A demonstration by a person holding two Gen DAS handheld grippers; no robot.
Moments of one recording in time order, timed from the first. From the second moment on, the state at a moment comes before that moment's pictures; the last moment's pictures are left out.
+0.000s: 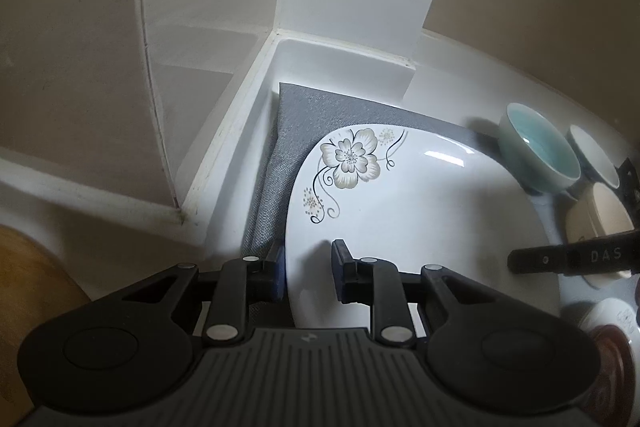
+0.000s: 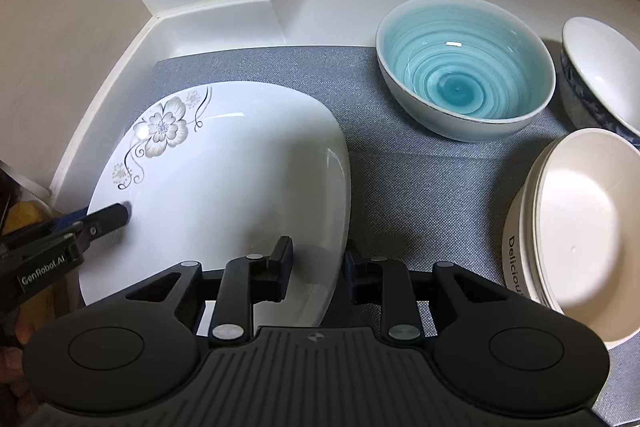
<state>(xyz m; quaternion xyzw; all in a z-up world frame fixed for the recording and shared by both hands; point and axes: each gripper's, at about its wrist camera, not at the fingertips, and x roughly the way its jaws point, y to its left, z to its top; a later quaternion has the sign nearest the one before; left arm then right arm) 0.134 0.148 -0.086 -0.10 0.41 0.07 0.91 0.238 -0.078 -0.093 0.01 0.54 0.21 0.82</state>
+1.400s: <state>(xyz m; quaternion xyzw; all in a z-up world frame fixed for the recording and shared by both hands) -0.014 -0.046 -0.019 -0.06 0.31 0.05 0.95 0.109 -0.269 -0.024 0.07 0.40 0.24 0.88</state>
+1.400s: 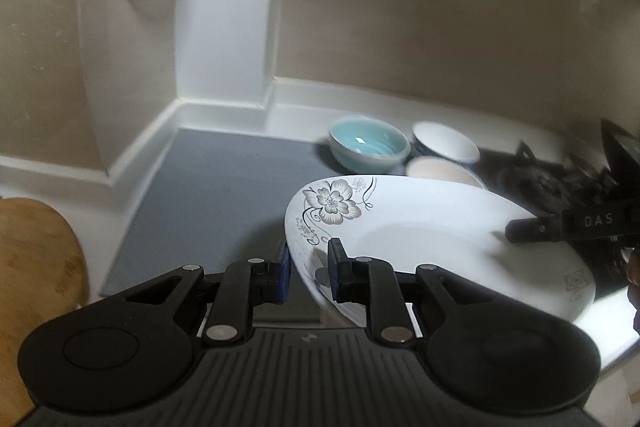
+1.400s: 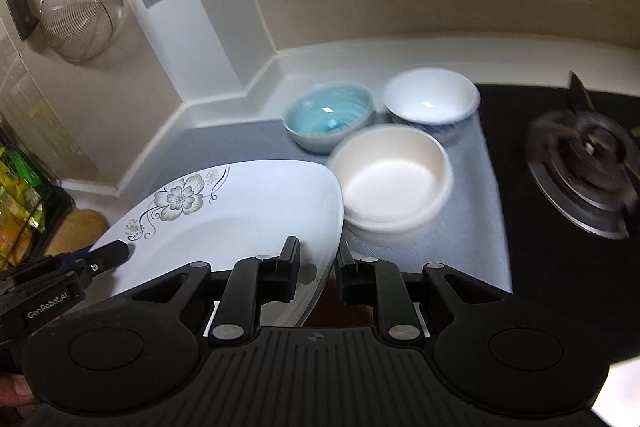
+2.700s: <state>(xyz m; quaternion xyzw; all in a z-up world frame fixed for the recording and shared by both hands) -0.025 -0.073 -0.074 -0.05 0.35 0.04 0.94 0.075 -0.296 -0.083 0.05 0.40 0.22 0.89</state>
